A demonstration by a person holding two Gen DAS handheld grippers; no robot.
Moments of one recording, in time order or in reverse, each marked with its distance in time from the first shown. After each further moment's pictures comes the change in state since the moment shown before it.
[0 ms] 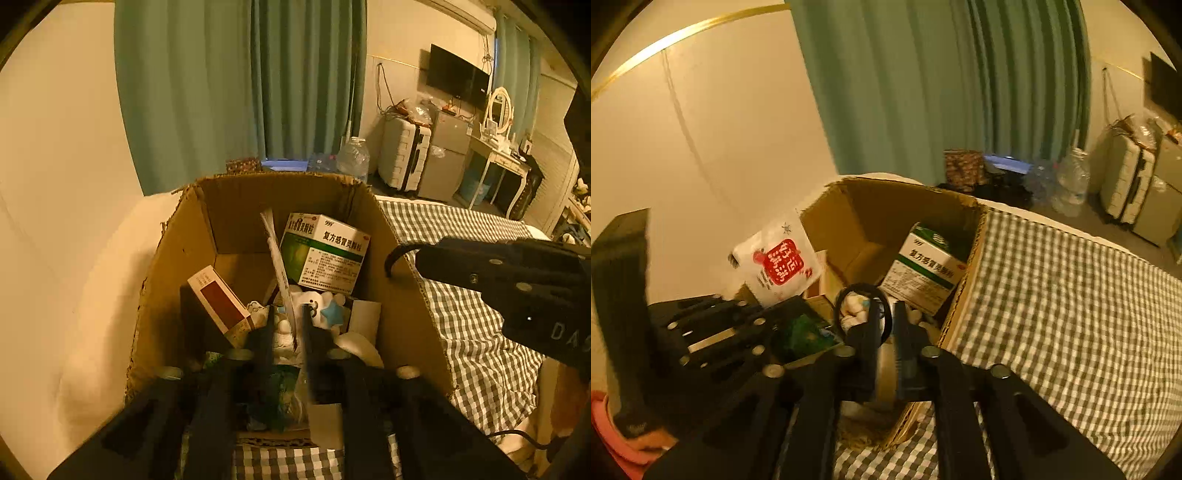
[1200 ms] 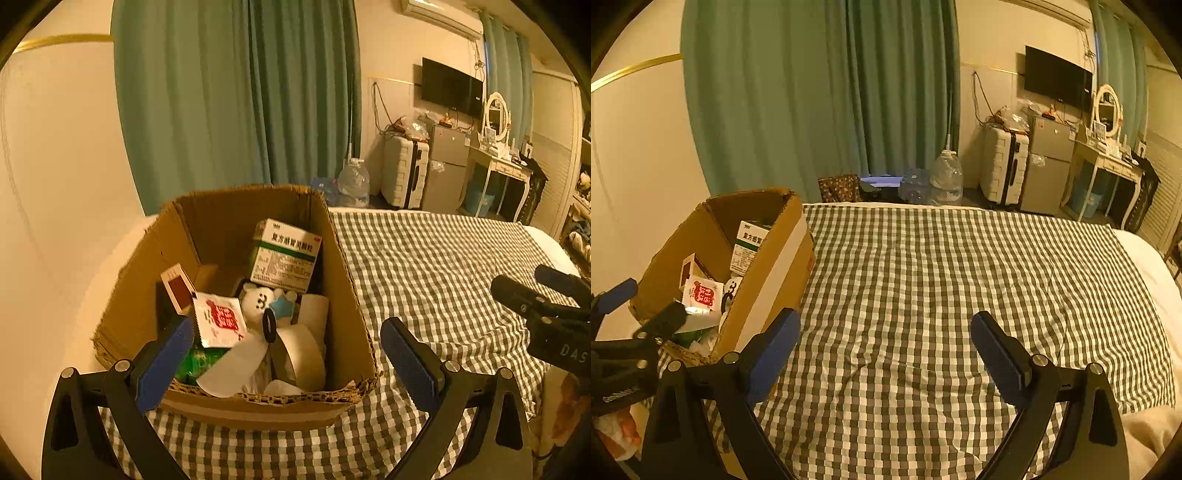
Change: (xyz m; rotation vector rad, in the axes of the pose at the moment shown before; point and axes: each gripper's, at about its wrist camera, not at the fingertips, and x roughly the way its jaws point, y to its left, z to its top) left arm -0.029 -0.075 -0.039 0.016 -0.114 0.061; right arm -0.072 -0.082 -0.092 0.178 -0.168 -0.385
